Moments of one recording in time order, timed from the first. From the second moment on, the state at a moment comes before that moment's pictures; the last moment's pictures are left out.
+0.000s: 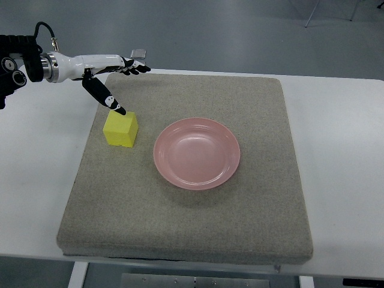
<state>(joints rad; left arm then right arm) -1.33 0.67 0.12 -0.94 0.96 -0.31 -0.40 0.05 0.00 -0.01 0.15 0.06 -0.02 0.14</state>
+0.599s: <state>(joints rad) -1.33 0.70 0.12 -0.96 1.29 -0.31 -0.50 0.05 0.00 -0.01 0.15 0.06 -0.02 0.14</state>
